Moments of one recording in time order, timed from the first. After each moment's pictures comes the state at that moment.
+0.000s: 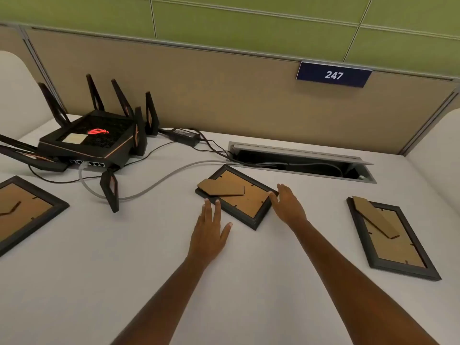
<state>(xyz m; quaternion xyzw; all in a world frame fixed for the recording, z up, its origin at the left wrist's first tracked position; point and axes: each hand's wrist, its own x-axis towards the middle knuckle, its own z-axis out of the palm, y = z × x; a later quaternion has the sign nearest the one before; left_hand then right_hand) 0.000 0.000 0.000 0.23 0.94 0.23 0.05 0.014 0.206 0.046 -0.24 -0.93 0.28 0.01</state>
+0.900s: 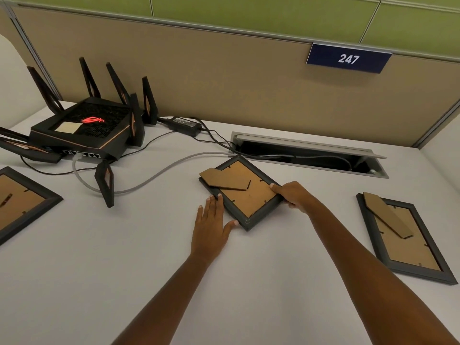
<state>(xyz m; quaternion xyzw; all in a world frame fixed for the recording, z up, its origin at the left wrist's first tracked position) -0.009 0.006 -0.014 0.22 0.95 0.20 0.03 -0.010 0.219 0.064 -0.33 -0.82 0.45 -0.08</state>
